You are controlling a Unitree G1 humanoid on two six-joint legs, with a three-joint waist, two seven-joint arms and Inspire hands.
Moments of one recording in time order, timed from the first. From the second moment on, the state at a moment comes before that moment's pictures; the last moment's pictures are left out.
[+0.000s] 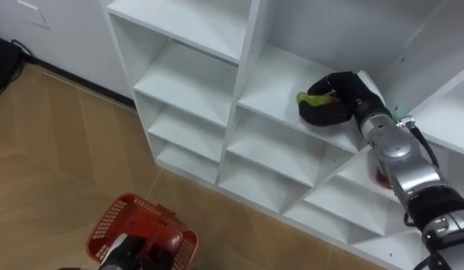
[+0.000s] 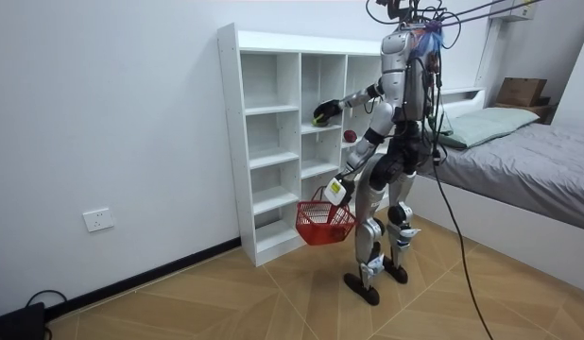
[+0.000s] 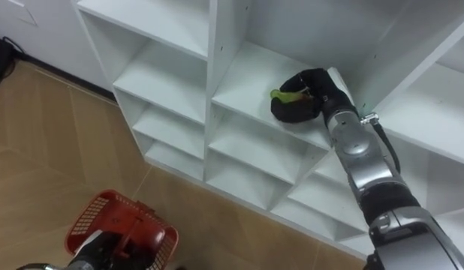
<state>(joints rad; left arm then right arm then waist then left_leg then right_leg) -0.05 0.26 -0.14 0.98 0.15 0.02 -0.01 -0.58 -0.42 0.28 0.92 0.03 -0.15 0.00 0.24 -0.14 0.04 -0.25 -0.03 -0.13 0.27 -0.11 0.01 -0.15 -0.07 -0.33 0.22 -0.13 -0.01</state>
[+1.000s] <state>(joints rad) -0.05 0.21 -0.16 0.96 0.07 -0.02 0.01 -0.07 -0.37 0.30 0.26 -0.13 -0.06 0.19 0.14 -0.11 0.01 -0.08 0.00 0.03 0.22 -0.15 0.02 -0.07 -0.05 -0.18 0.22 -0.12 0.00</state>
